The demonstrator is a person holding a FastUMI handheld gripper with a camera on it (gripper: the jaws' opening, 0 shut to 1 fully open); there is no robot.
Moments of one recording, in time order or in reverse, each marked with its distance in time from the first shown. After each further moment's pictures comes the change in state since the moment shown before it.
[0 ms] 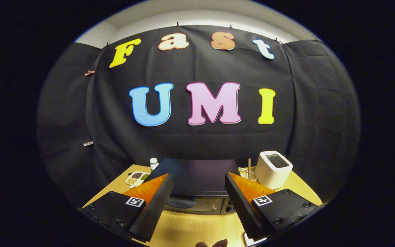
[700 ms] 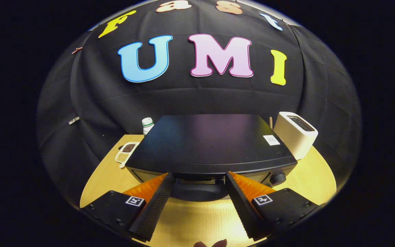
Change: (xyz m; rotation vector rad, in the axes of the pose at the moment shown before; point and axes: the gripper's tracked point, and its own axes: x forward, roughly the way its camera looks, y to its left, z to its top) arm 0.093 0.044 -0.125 0.014 0.310 -0.068
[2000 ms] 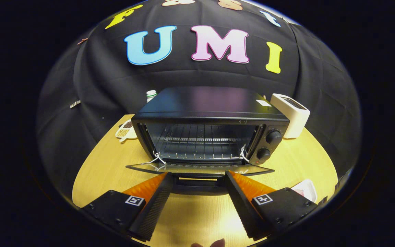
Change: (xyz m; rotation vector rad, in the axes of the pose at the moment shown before) arm -0.060 0.008 -0.086 -0.025 0.090 -0.026
